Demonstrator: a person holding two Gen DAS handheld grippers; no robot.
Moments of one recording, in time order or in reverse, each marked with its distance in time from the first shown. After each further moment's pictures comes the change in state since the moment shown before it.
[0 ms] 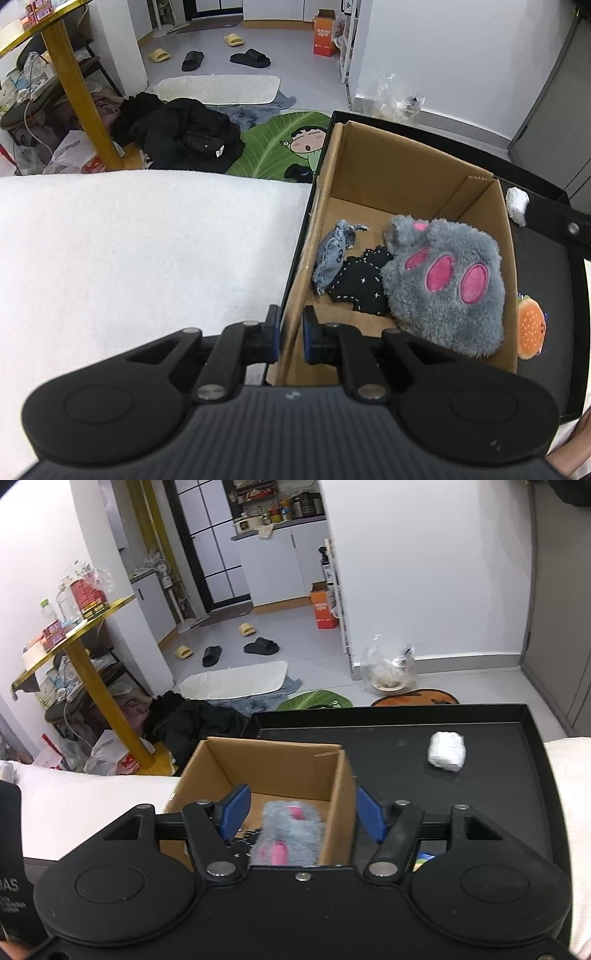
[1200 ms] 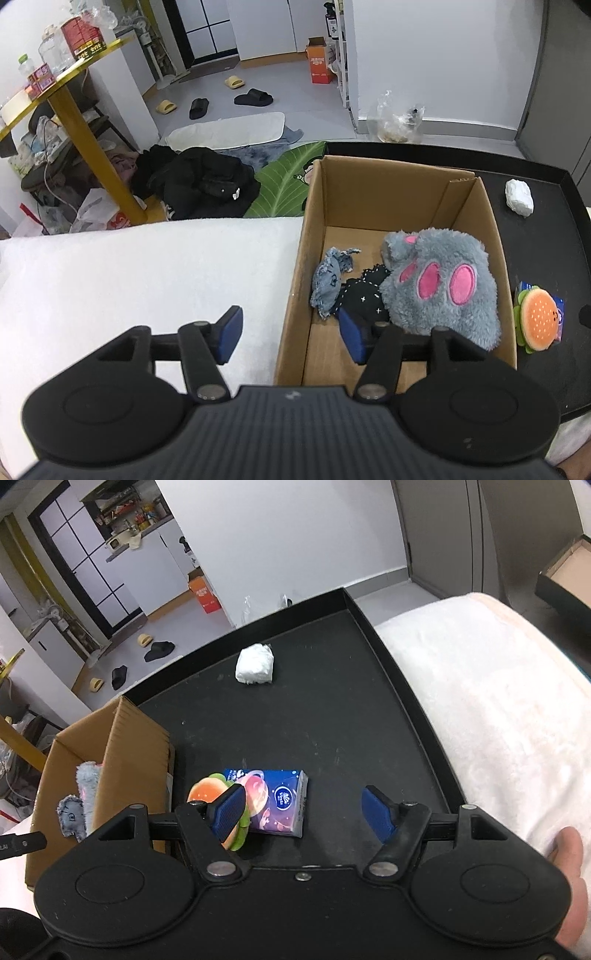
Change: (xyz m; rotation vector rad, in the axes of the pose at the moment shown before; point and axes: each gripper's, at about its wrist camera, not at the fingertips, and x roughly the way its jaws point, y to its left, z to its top) left arm -0.018 -0.030 -0.003 0.137 -0.116 0.124; right arm -0.002 -0.143 -0.082 0.349 0.082 -0.179
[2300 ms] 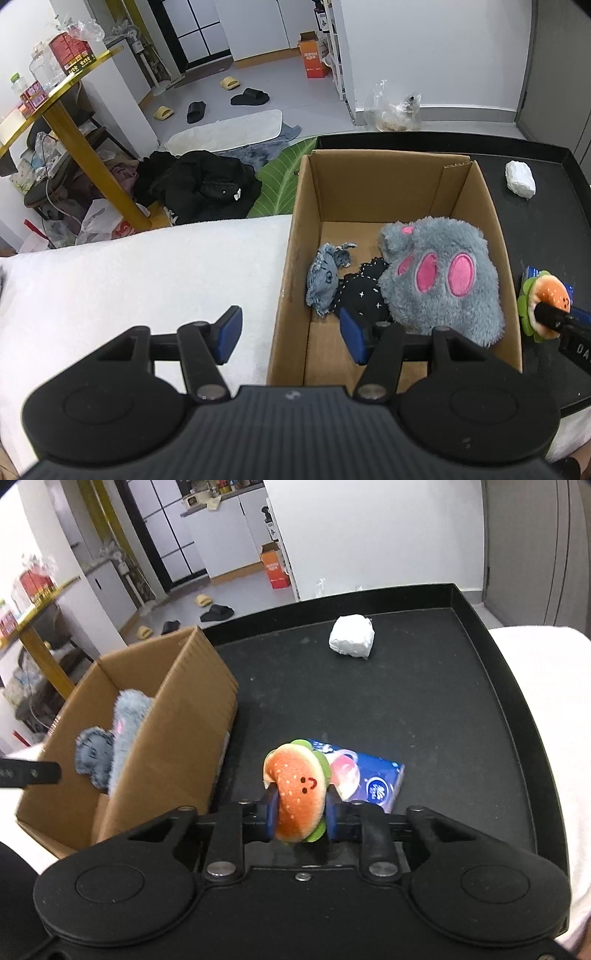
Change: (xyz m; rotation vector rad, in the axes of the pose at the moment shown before) left arm 0.004 -0.012 0.000 0.063 0.013 0.032; right arm 0.023 0.049 -0.020 -0.234 0.019 0.122
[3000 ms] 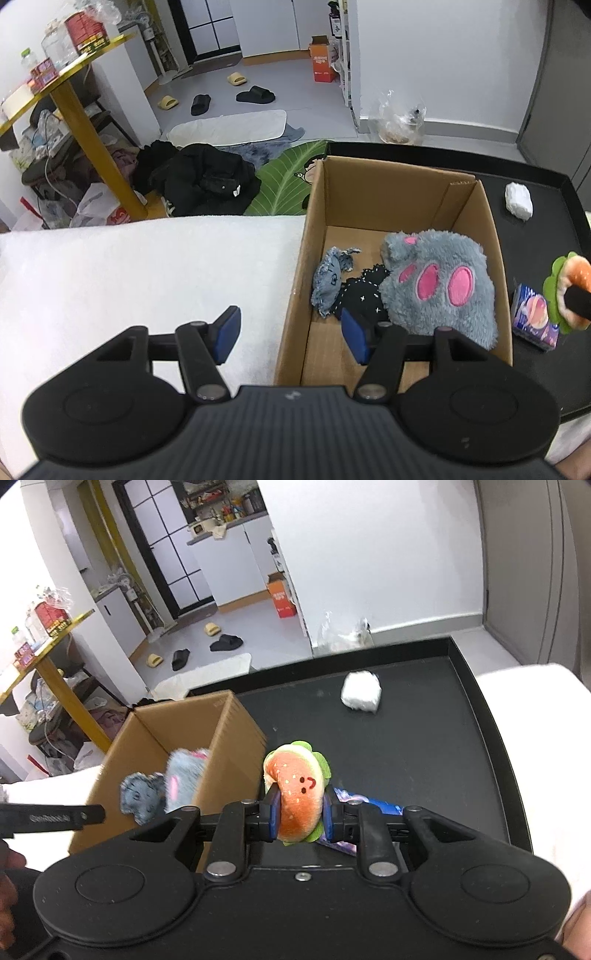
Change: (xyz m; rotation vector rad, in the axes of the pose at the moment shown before) left arm -0.006 0.018 -0.001 -0.097 -0.004 -0.042; right arm -0.051 0.017 0.029 0.004 -0.084 0.022
